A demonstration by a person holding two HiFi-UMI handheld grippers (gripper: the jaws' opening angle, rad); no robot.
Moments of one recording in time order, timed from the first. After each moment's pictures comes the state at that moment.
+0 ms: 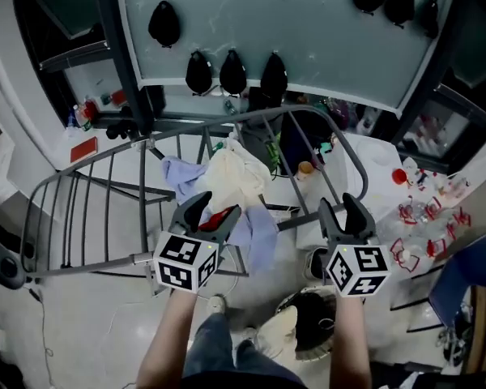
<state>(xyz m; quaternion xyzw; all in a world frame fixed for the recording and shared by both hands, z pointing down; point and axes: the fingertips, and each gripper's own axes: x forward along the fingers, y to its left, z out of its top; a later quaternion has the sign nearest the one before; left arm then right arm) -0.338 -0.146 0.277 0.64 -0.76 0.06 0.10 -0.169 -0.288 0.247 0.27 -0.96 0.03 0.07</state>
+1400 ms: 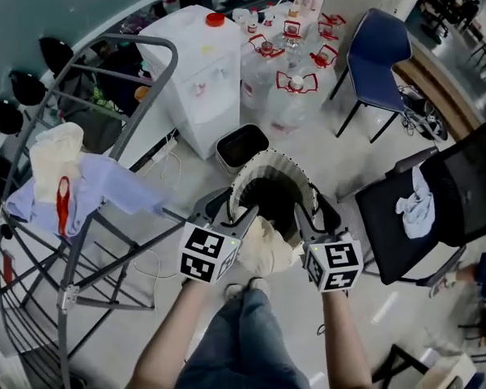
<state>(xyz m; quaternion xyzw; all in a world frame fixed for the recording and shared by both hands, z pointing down) 0.048 -0.145 0.498 0.91 -0.35 0.19 0.15 0.178 -0.118 0.492 0.60 -0.76 0.15 0.17</state>
